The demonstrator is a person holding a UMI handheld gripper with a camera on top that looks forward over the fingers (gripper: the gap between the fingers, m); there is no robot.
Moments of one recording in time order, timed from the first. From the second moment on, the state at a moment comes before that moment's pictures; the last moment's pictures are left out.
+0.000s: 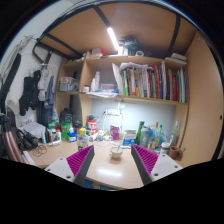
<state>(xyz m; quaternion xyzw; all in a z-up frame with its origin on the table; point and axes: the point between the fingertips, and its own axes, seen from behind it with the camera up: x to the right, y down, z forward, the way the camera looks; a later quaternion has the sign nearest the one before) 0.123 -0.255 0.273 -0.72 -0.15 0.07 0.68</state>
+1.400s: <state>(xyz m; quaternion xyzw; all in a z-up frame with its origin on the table) -0.019 -0.180 0.170 -0.70 -0.23 0.18 0.65</state>
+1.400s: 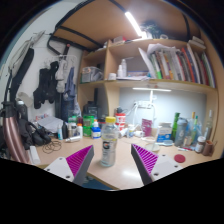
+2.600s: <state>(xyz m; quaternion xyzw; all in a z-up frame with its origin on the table) -0.158 0.011 0.122 -0.73 -0.11 0.31 0.60</state>
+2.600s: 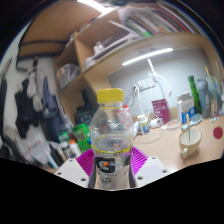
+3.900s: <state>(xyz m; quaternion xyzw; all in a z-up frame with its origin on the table) -0.077 0.085 0.235 -0.54 0.28 0.75 0.27</state>
